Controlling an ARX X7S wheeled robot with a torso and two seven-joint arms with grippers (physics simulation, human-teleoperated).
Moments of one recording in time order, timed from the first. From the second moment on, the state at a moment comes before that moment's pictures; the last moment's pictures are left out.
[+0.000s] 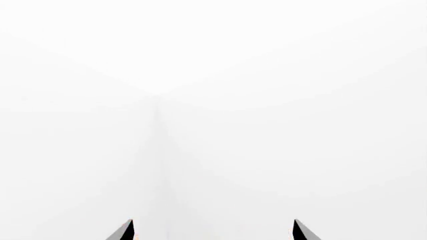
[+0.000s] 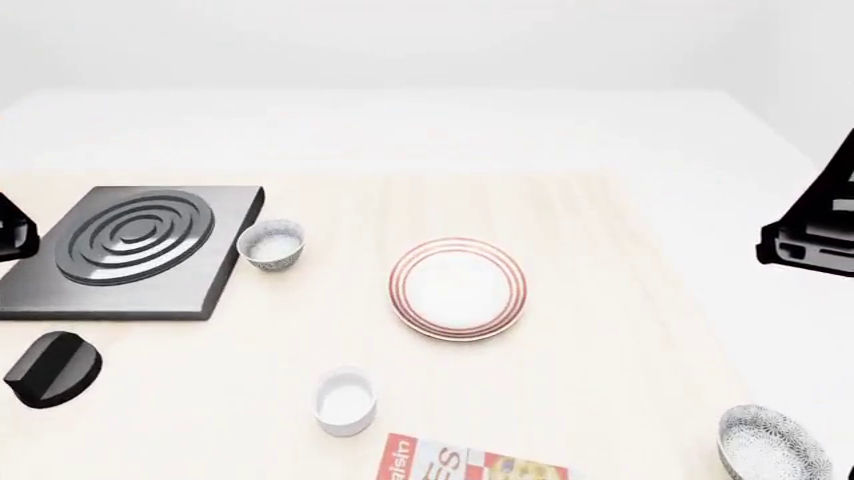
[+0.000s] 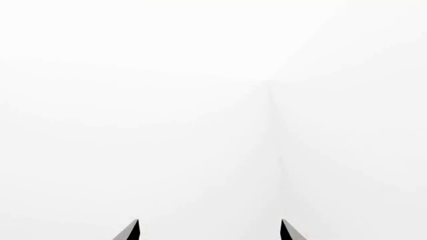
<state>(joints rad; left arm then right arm) -0.07 -1.18 -0.22 0.92 -0.84 -0.37 -1.01 0.28 0.38 0.38 -0.91 0.43 0.59 0.24</state>
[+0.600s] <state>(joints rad) -0.09 -1.18 -0.21 0.92 -0.84 -0.37 -1.01 0.44 0.52 0.41 -0.88 0.53 0.85 0.29</state>
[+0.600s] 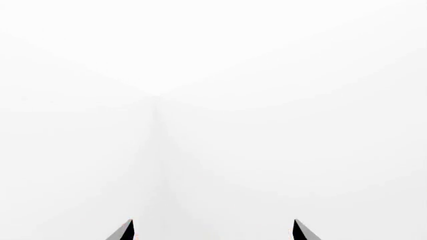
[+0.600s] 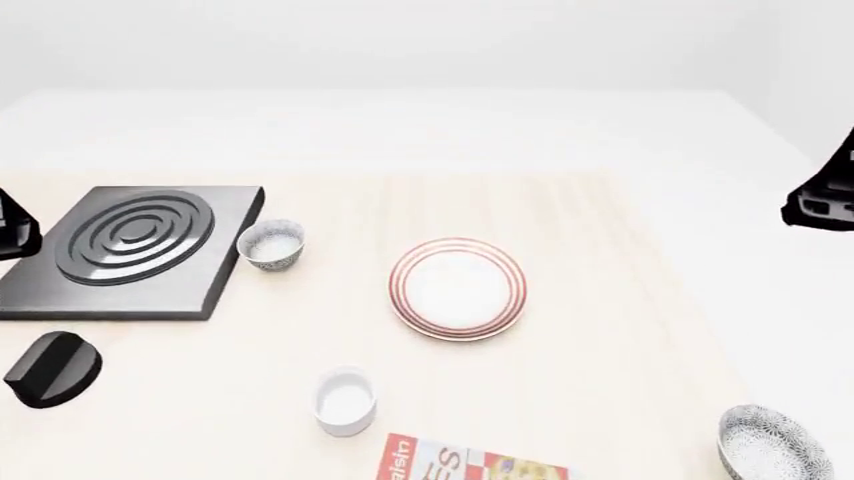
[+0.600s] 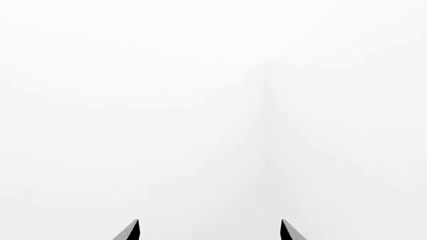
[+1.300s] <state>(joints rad) -0.08 -1.19 -0.23 0.93 -0.85 -0.39 -1.01 0.72 0.93 0.13 -0.44 1.76 1.45 1.06</state>
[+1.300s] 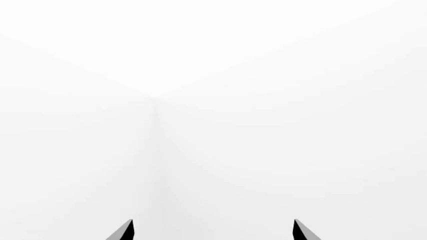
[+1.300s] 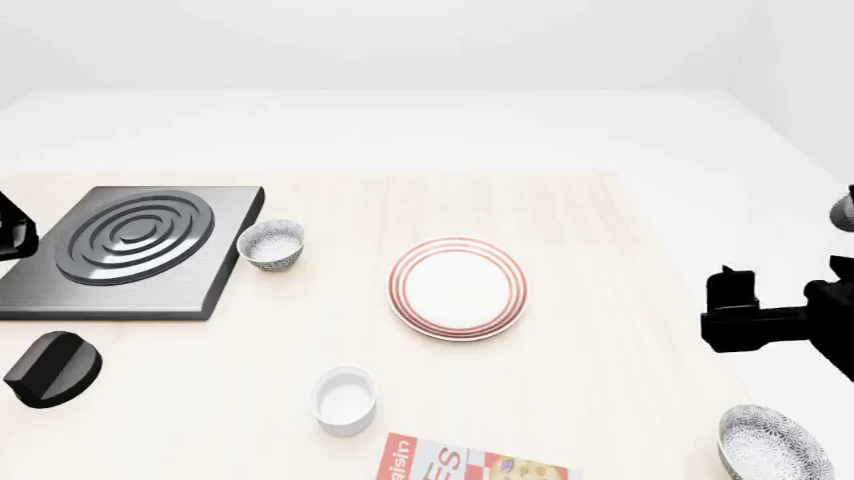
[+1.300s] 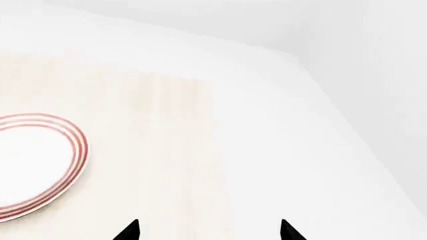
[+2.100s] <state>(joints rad) -0.10 -1.19 -0.22 0.93 -0.85 -0.40 -1.01 0.42 1.01 0.07 -0.19 1.99 1.36 1.08</state>
